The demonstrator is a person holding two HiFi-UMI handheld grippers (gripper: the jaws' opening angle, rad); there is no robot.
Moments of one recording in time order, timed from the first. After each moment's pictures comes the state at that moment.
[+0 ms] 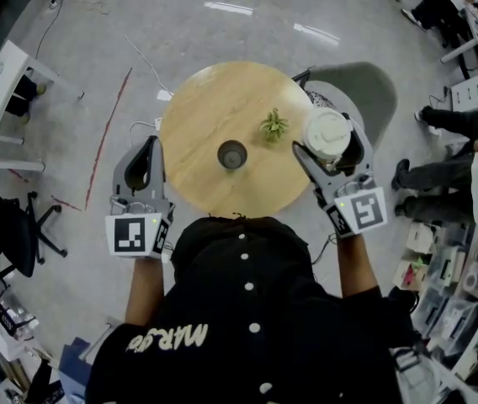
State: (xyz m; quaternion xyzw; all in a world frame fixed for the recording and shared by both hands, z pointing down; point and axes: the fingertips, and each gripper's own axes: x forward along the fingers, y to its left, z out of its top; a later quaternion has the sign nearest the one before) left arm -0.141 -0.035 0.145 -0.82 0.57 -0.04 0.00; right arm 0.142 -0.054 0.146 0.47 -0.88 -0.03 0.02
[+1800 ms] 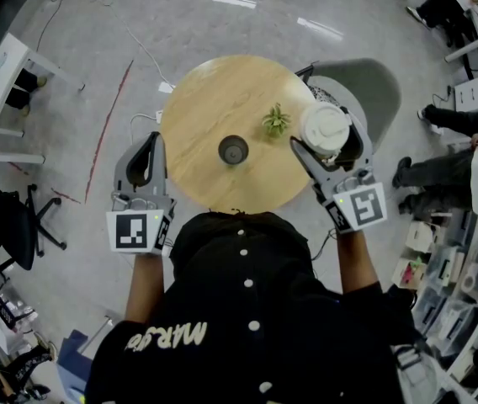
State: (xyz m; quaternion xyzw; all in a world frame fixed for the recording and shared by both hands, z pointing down) left arm -0.135 -0.035 0.154 -0.82 0.57 -0.05 0.00; right arm 0.137 -0.060 0.150 0.46 -0.89 -0.03 0.02
